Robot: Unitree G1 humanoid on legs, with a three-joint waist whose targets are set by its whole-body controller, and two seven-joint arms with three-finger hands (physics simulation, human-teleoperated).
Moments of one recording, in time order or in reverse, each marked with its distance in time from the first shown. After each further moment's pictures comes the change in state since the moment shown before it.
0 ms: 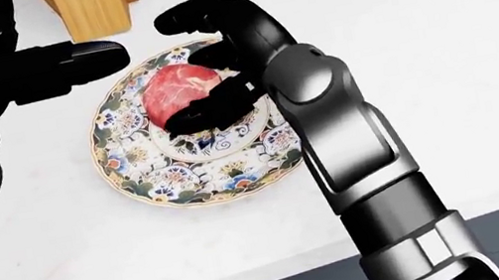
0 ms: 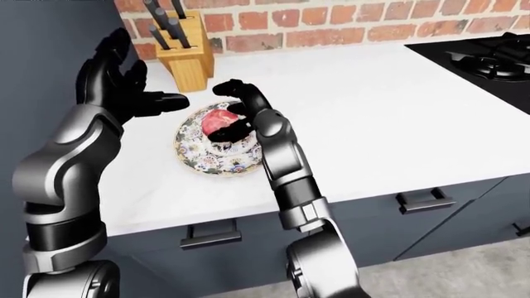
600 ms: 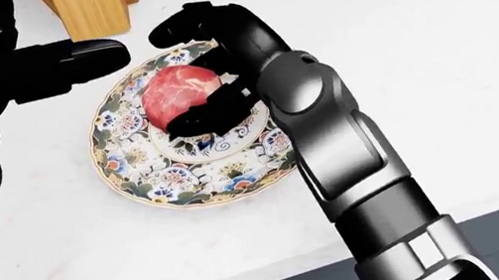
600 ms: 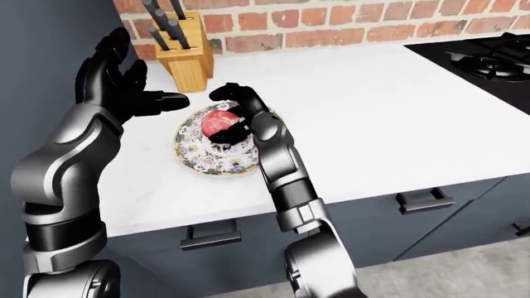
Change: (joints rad) left arm -0.003 -0.002 0.001 -0.011 -0.002 0.011 0.004; right arm 0.005 0.015 0.011 0.039 -0.074 -0.065 -0.013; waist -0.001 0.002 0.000
